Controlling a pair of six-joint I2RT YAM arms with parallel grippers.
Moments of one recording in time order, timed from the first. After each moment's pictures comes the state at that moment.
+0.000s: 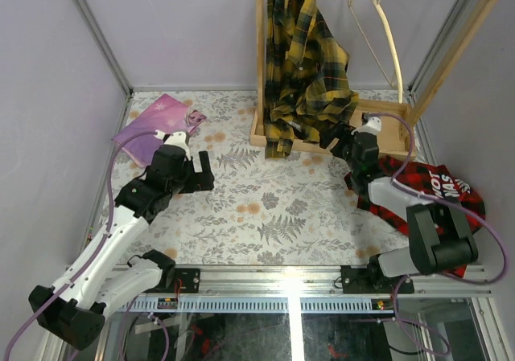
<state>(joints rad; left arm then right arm) -0.44 0.91 0.89 -0.70 -0.16 -0.42 0.25 1.47 0.66 0.54 0.07 0.59</state>
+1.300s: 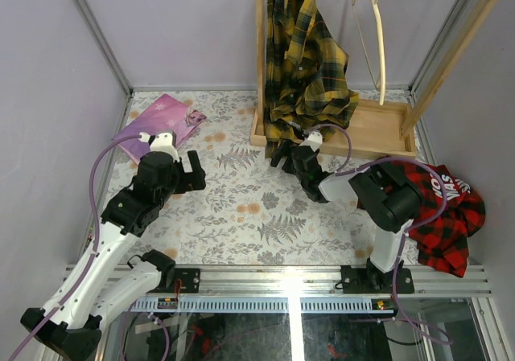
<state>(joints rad) -0.44 0.77 0.88 -0.69 -0.25 -0.40 0.64 1.83 0.76 0.65 0.32 0.69</state>
